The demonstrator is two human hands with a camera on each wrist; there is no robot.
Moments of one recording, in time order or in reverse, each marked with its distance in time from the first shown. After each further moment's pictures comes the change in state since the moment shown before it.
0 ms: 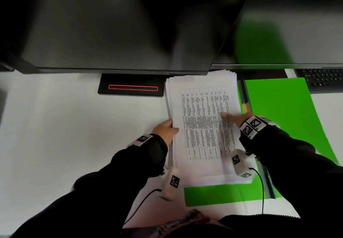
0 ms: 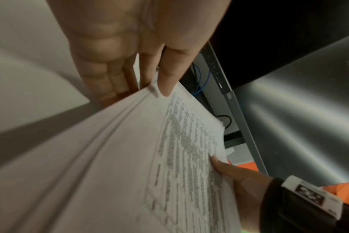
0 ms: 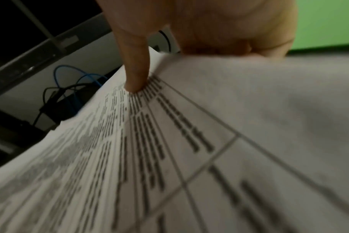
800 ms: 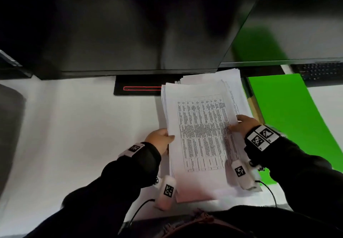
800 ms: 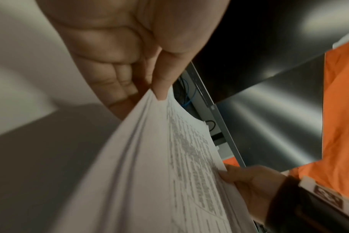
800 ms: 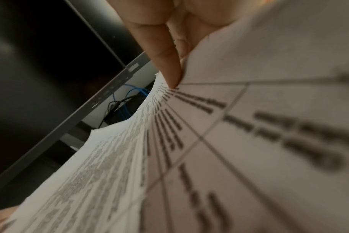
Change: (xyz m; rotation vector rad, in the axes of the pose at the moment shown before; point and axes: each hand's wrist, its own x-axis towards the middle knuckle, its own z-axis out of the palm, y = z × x) left_hand -0.055 -0.037 -0.056 -0.062 -0.011 0.015; right_hand -0.057 0.004 0.044 0.216 -0.005 -0.212
